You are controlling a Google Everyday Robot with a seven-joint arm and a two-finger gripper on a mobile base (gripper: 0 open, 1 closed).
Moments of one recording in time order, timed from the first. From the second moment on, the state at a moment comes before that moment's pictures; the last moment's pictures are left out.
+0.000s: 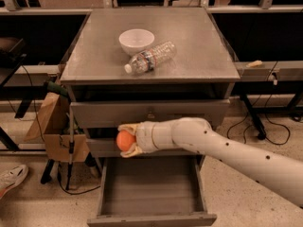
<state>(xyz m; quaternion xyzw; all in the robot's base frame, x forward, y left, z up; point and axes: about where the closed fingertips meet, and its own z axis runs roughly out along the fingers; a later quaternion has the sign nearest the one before) 0.552 0.086 0.647 -0.74 0.46 0.09 0.48</state>
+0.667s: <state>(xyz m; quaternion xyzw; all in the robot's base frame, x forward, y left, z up) 0.613 0.165 0.866 -0.78 0.40 -0.04 0.49</state>
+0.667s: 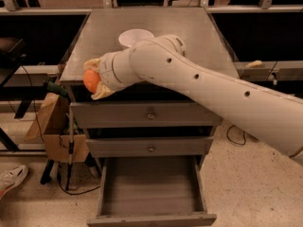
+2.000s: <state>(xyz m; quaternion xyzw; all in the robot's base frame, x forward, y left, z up) 0.700 0.210 0.904 -0.79 0.35 -0.08 0.50</state>
